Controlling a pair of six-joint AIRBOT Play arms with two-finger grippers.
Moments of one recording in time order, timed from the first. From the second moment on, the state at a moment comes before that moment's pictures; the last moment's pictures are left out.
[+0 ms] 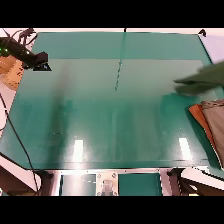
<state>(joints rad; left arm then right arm) 0.16 -1.85 2.08 1.14 -1.57 -1.44 -0.89 -1.25 1.49 -0.75 1.32 1.52</state>
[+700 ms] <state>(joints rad) 0.16 -1.85 2.08 1.14 -1.60 -1.44 -1.27 -1.23 1.54 -1.31 1.66 1.65</state>
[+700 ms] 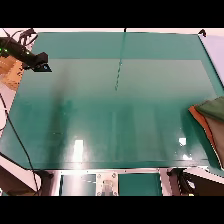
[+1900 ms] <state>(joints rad) -0.06 -1.34 1.39 1.09 -1.47 -1.47 -0.34 -1.07 1.02 -1.28 1.30 1.65</state>
